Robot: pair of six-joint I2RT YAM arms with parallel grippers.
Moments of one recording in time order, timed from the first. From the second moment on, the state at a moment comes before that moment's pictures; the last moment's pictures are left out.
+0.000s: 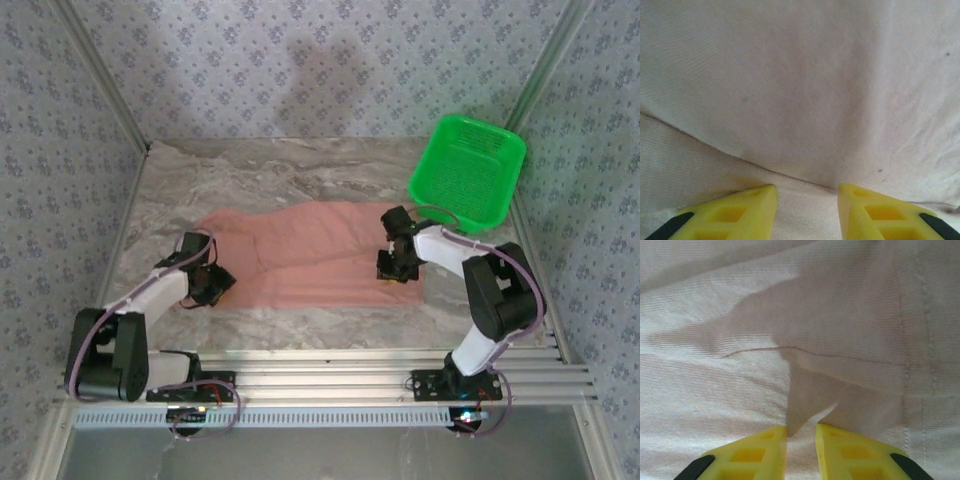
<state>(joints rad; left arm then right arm) -0.14 1.24 0.54 -0.54 0.14 -0.94 0.41 1.63 0.91 -0.68 -0.12 0.52</state>
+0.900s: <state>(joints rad) 0.02 1.75 1.57 -0.98 0.26 -0.49 0.38 1.55 1.39 -0.88 -0.22 0.32</state>
